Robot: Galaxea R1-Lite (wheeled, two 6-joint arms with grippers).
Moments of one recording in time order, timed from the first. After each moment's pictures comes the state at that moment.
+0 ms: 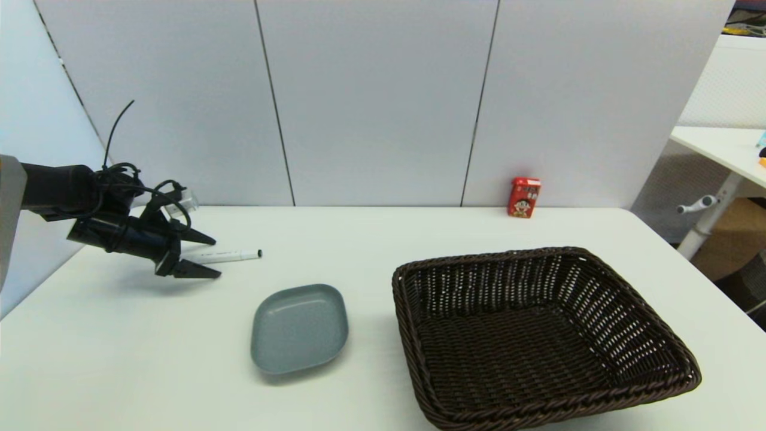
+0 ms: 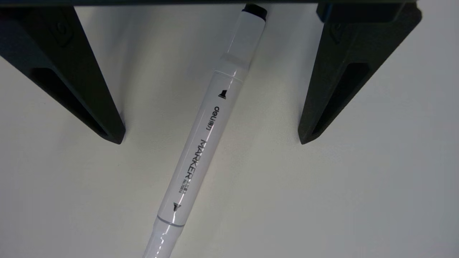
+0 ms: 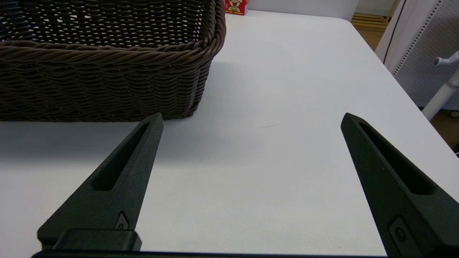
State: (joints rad) left arm 0.27 2.31 -1.83 0.75 -0.79 1.23; right arm 0.00 0.00 0.00 0.01 0.04 -0.07
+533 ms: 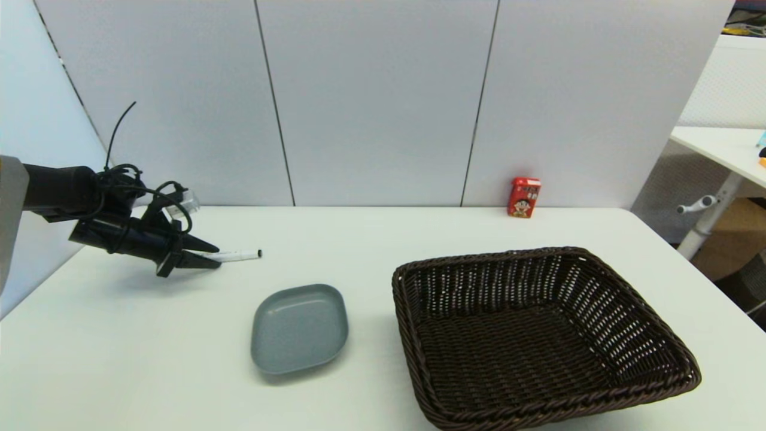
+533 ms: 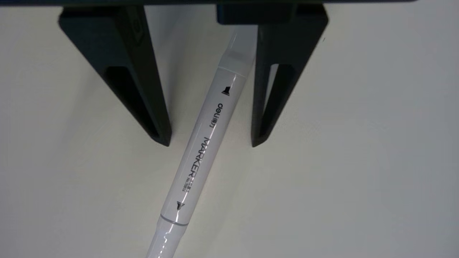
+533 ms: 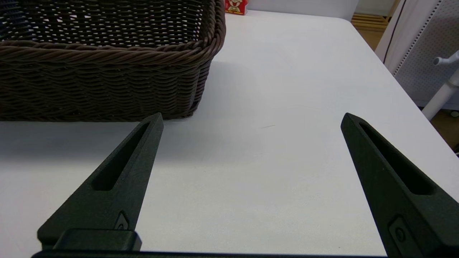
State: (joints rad) left arm 0.26 2.32 -1.82 0.75 -0.79 1.24; right arm 0.00 0.00 0.00 0.01 0.04 -0.07
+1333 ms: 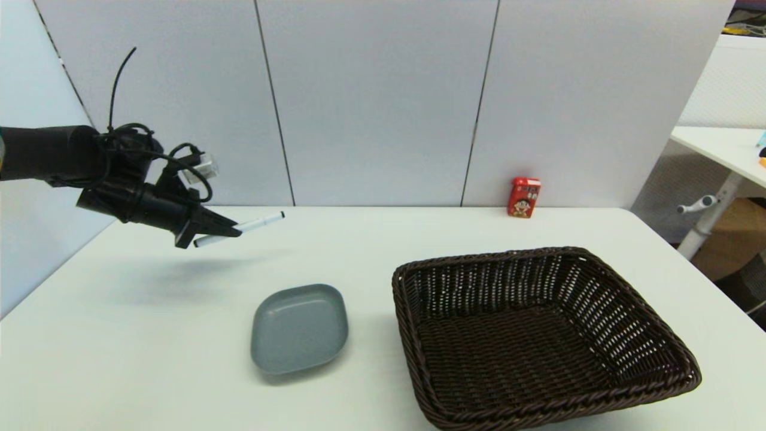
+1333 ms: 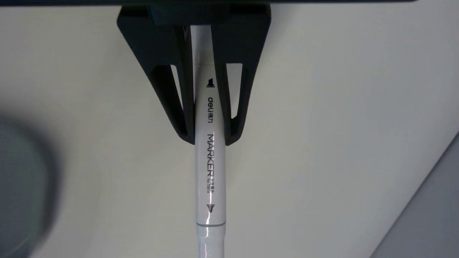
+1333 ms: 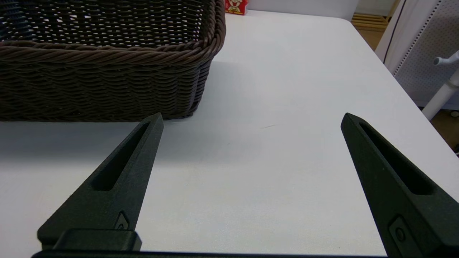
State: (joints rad) left arm 0.12 2.16 -1.83 0.76 -0.79 1.07; right arm 0.00 0.00 0.00 0.01 0.04 -0.07
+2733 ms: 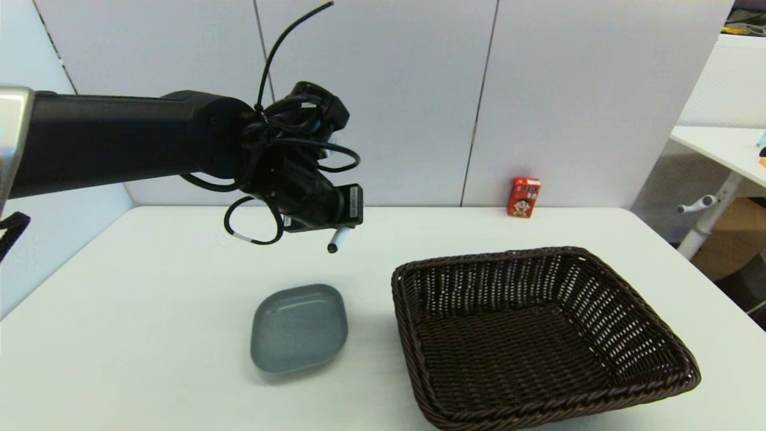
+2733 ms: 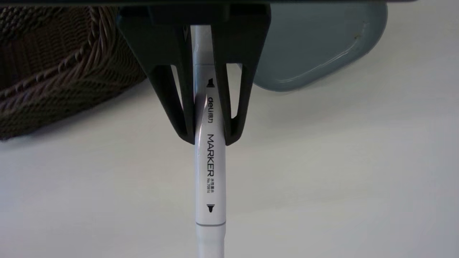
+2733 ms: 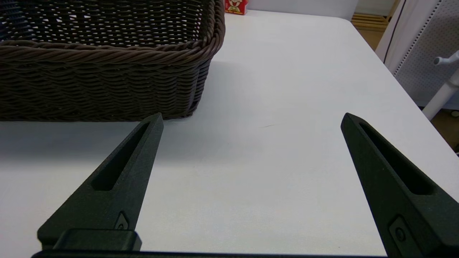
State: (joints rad) left arm -0.59 2.01 -1.82 0.61 0.06 -0.43; right arm 0.00 0.00 0.00 0.01 0.04 -0.07
